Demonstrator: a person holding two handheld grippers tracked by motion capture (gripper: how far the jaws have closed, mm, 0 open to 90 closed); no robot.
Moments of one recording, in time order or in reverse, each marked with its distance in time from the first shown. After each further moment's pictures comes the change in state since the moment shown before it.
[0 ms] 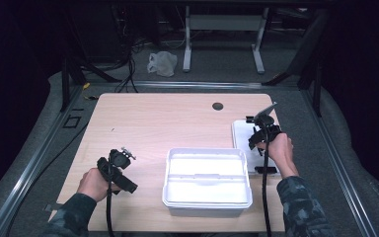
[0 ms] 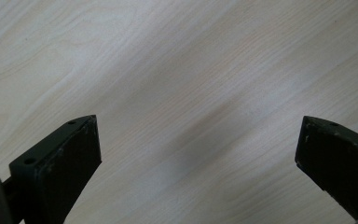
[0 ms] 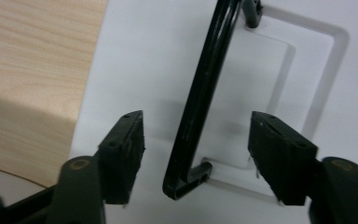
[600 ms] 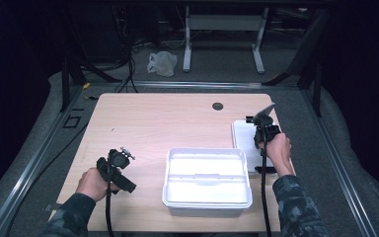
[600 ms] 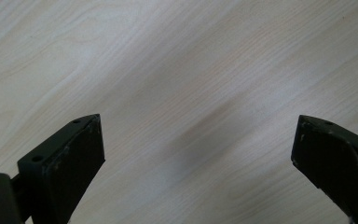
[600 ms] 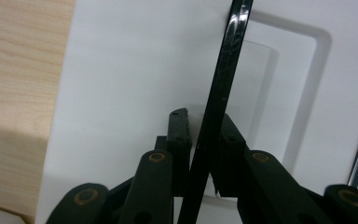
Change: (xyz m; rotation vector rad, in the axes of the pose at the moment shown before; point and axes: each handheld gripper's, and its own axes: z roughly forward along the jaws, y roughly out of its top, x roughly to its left) left arm 0.002 -0.001 0.000 -0.003 0.008 -0.008; right arm -0.003 0.004 0.009 -0.006 -0.070 0.037
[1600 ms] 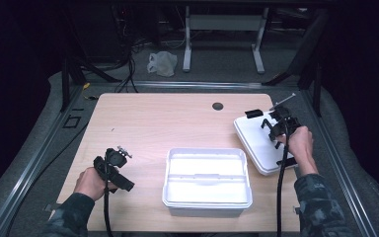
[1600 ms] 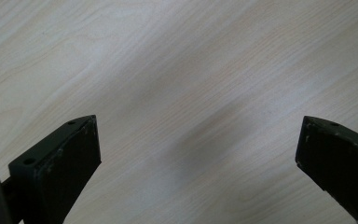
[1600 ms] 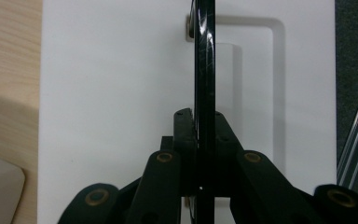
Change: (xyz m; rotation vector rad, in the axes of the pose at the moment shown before) left arm 0.008 -0.003 0.001 -0.008 0.002 -0.015; right arm -0.040 -0.009 -0.054 -0.083 0.043 -0.092
